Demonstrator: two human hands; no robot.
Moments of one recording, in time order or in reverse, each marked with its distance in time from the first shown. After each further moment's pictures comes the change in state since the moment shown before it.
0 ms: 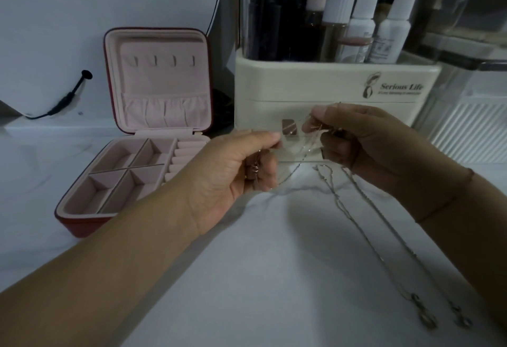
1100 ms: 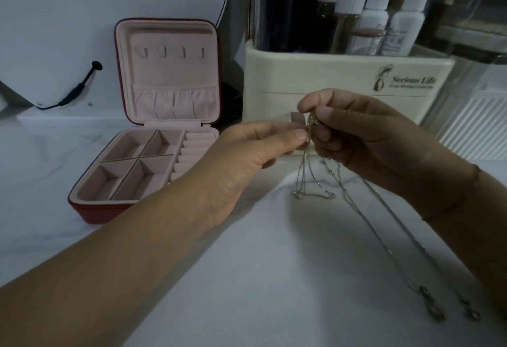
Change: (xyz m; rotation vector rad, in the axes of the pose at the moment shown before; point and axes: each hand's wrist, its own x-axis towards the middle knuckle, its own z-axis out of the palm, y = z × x) left_hand -0.007 -0.002 0.002 0.225 0.046 0.050; right_hand -0.004 0.002 0.008 0.044 -0.286 -0.090
